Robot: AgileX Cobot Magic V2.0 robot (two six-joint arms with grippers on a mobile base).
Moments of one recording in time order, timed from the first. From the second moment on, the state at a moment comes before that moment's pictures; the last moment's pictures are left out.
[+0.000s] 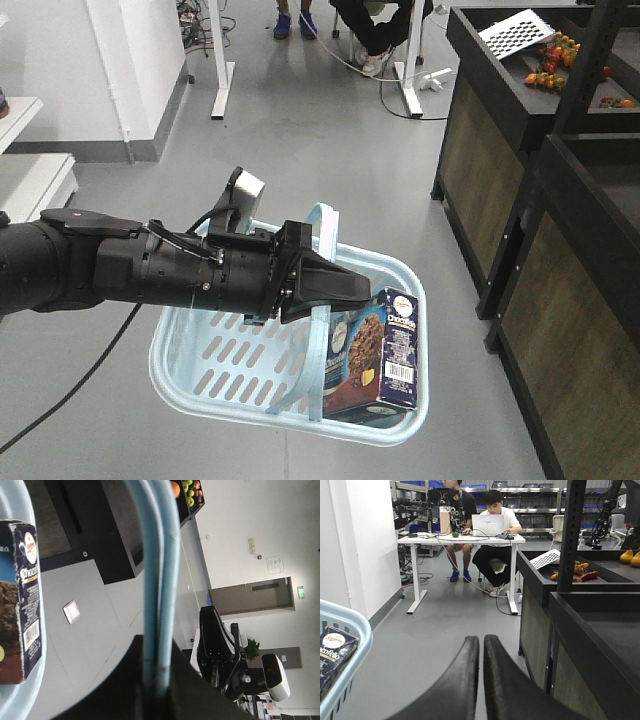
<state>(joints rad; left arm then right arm) -0.40 1.70 -1.03 -1.66 1.02 0.81 0.02 -0.01 0.03 -0.12 0.07 0.12</state>
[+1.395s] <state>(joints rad) -0.40 1.70 -1.03 -1.66 1.02 0.81 0.02 -0.01 0.03 -0.12 0.07 0.12</state>
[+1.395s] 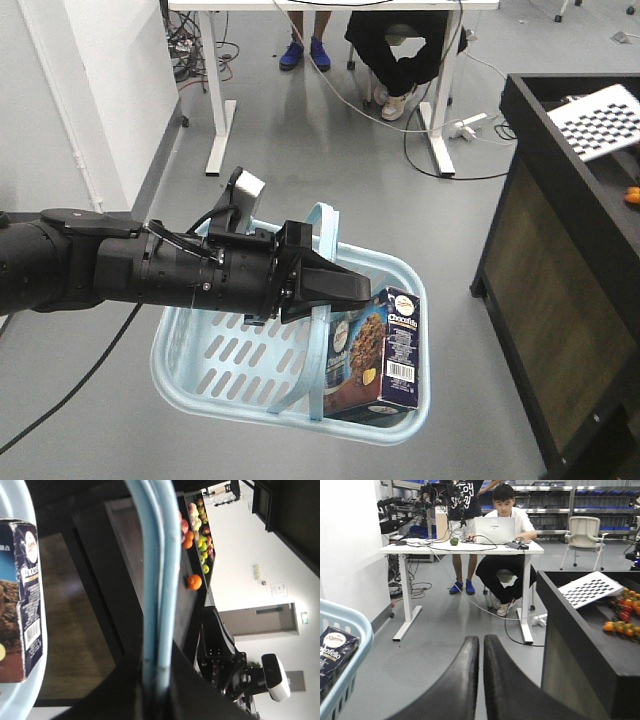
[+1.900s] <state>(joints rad) -0.40 1.70 -1.03 -1.66 1.02 0.81 0.02 -0.01 0.03 -0.12 0.07 0.12</state>
